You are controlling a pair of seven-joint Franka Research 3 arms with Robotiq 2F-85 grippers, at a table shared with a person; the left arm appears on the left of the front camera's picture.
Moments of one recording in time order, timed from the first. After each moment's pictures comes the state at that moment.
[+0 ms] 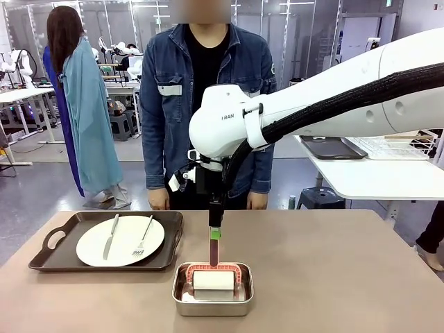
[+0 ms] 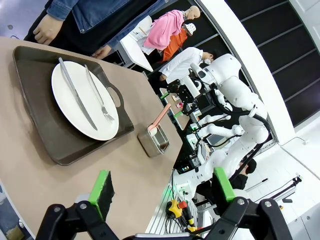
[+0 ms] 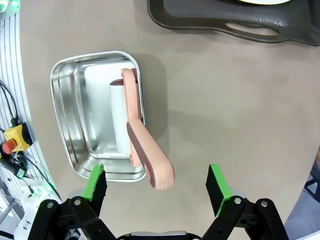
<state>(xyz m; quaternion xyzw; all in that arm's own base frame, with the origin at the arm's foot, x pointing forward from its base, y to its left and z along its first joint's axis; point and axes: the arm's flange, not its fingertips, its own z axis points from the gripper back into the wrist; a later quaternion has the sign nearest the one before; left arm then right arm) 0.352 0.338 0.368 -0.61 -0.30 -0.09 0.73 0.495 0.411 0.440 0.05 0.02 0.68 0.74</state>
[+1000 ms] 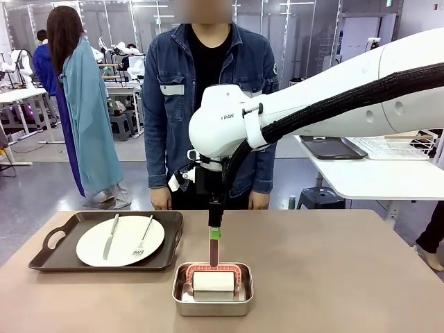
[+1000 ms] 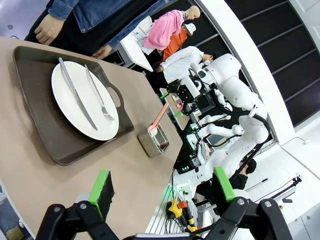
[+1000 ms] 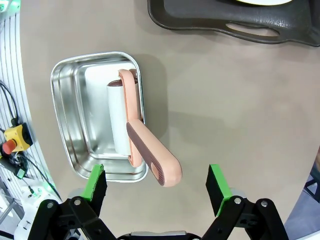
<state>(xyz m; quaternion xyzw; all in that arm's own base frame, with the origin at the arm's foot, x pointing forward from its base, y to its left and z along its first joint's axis) 0.352 0.338 0.368 -0.61 -0.30 -0.09 0.73 0.496 0.412 0.440 0.05 0.02 0.68 0.74</state>
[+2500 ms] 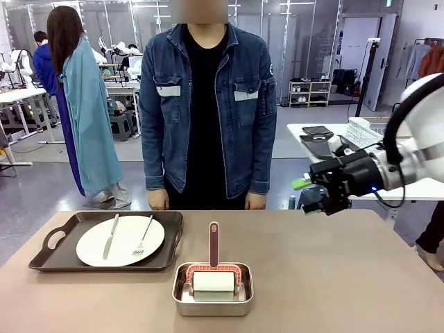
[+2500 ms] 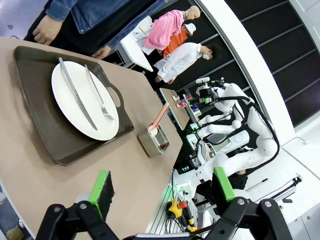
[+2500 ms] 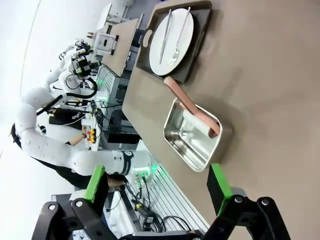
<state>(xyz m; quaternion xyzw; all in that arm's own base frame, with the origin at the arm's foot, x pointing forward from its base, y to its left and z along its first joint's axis) 0.352 0.338 0.368 -0.61 -0.30 -0.09 0.73 0.426 0.086 0.456 0.53 -0.11 0.12 0.83</state>
